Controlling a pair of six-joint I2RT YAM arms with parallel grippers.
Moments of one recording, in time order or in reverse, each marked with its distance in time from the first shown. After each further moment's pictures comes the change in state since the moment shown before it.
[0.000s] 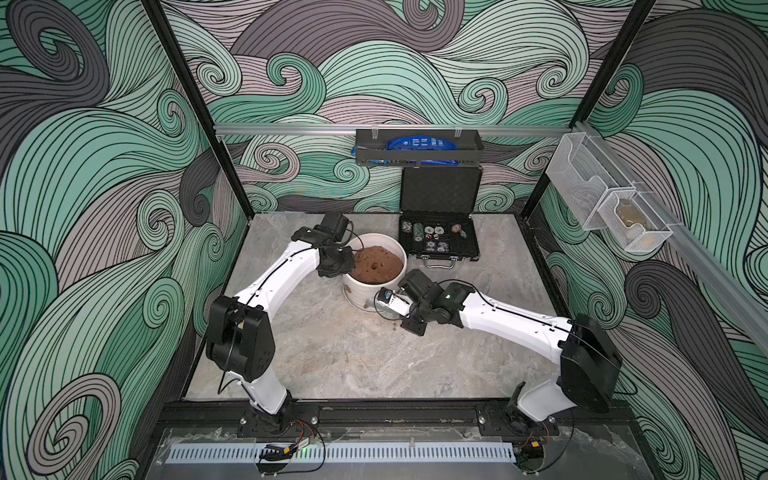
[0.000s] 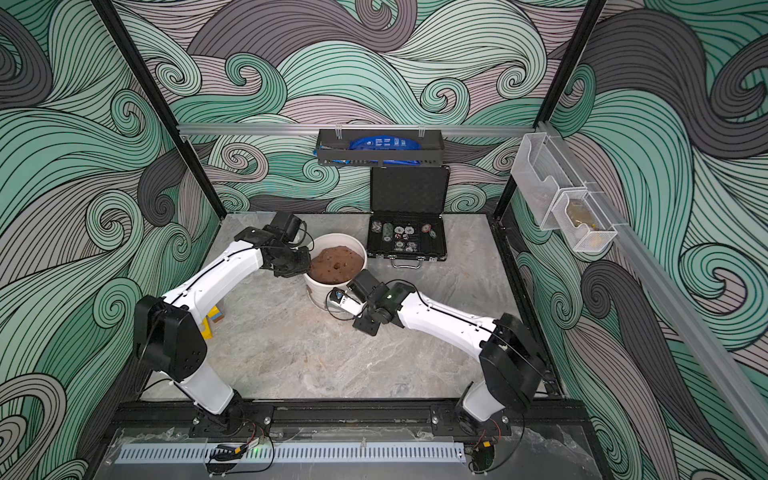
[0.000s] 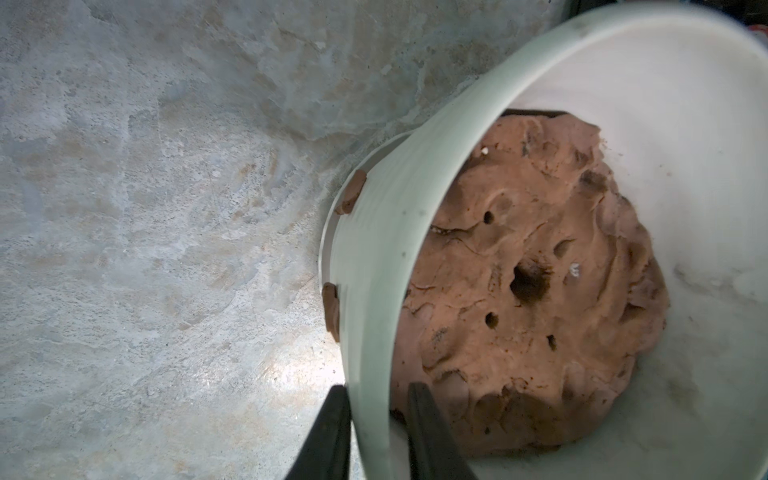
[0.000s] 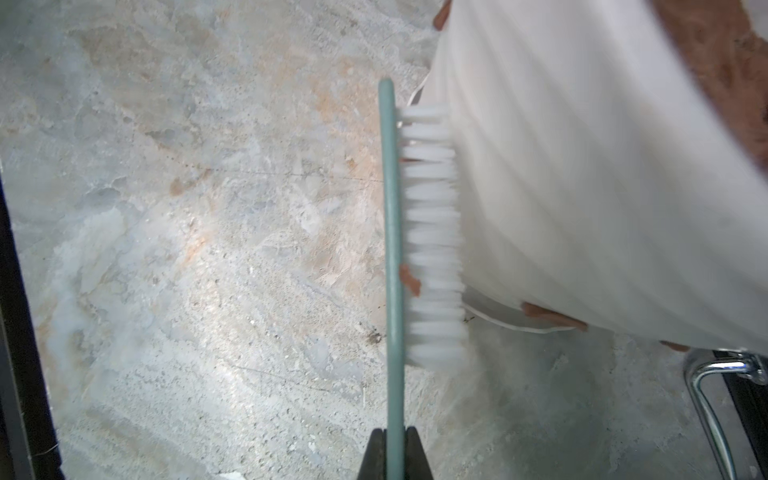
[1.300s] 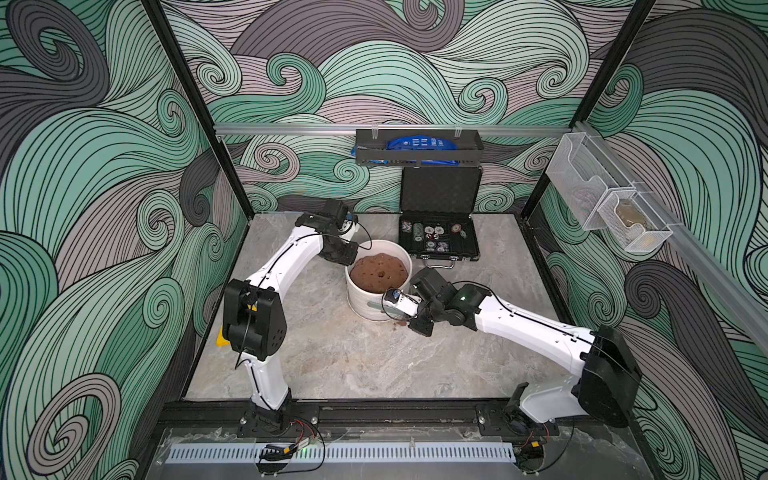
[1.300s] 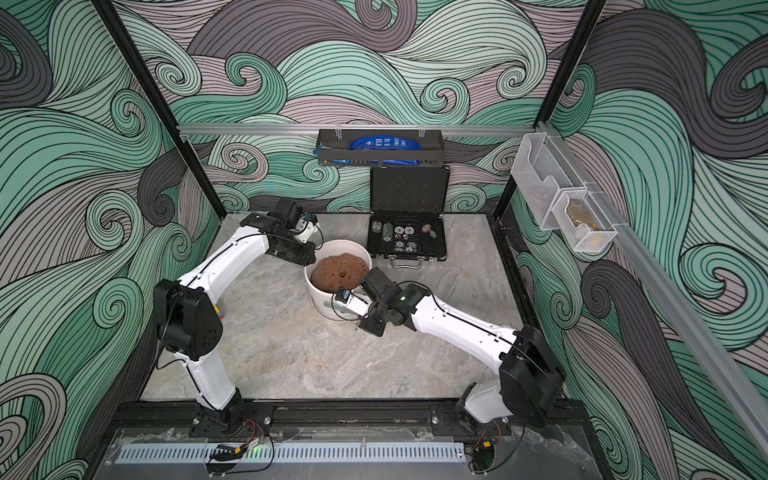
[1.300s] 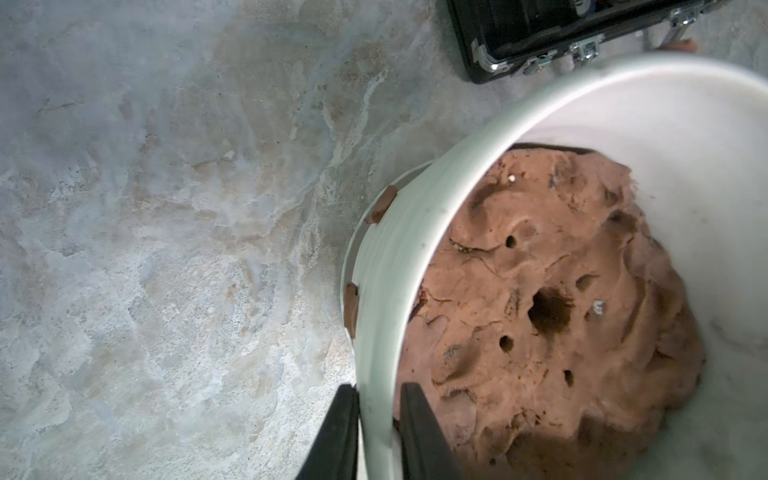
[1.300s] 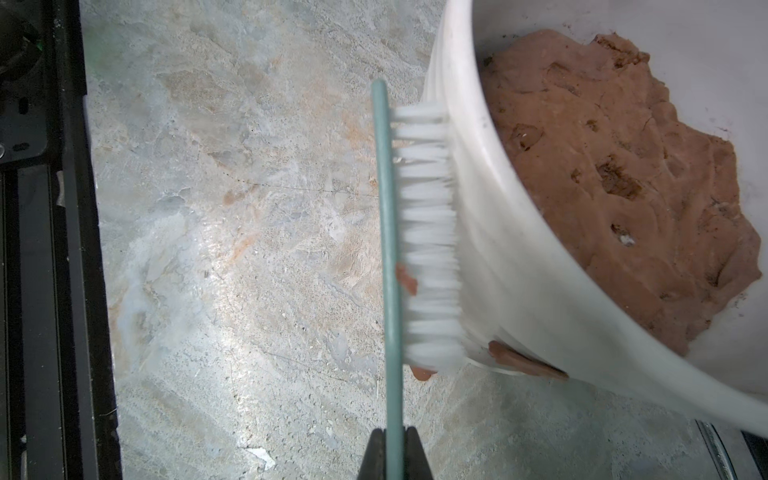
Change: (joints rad) left arm 0.053 0.150 0.206 -0.073 0.119 0.598; right arm -0.050 -0.104 -0.040 0.023 -0.099 -0.050
